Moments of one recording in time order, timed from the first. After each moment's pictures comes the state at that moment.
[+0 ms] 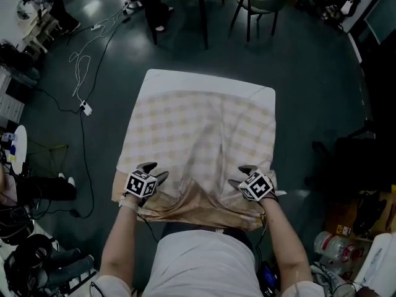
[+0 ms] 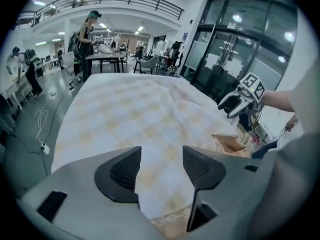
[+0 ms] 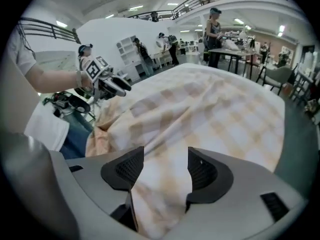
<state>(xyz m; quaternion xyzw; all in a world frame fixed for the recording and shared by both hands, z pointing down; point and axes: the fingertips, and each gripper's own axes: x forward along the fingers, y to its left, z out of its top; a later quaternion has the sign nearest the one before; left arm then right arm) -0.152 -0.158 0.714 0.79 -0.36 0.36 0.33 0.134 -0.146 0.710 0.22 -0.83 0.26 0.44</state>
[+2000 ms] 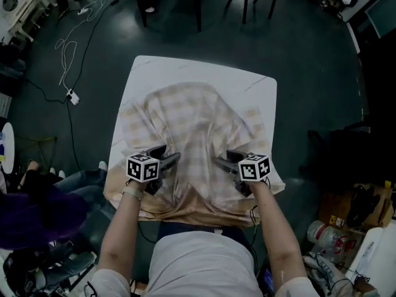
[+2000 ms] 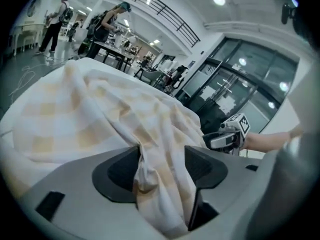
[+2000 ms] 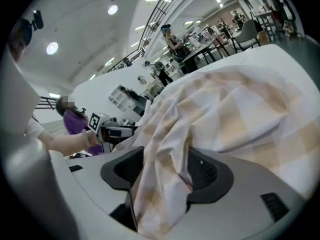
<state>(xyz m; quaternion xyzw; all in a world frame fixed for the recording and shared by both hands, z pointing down) -0.094 -0.240 0.720 0.81 -0.33 0.18 0.44 0.077 -0.226 0.719 0.26 -0.82 0.46 0.21</state>
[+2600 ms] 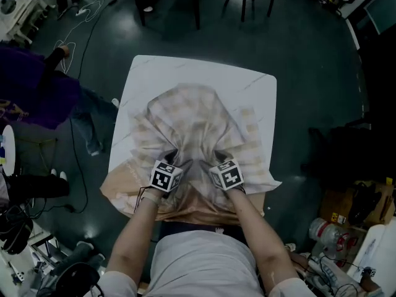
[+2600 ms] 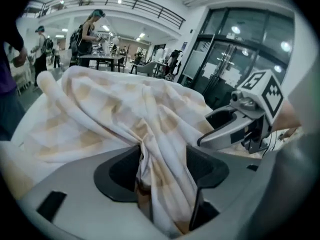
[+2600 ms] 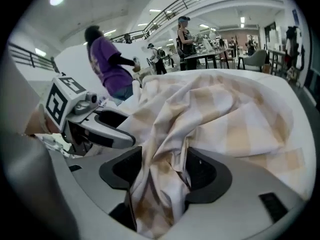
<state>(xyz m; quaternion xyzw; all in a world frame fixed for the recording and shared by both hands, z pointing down) -0.048 -0.222 0.759 0.81 -0.36 0.31 0.34 0.034 -0.221 0.756 0.33 -0.81 0.34 0.34</state>
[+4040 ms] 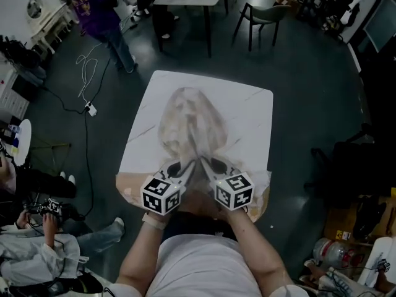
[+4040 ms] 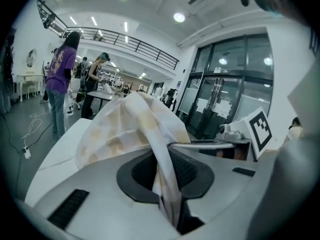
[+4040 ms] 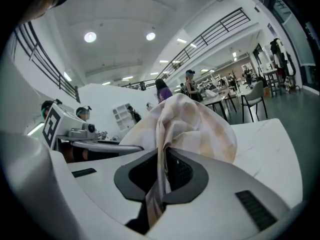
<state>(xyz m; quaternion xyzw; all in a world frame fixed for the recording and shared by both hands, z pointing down) -0.017 -0.134 0.520 0.86 -0.42 0.12 0.26 0.015 -0.152 0.529 0.36 -0.89 0.26 0.08</state>
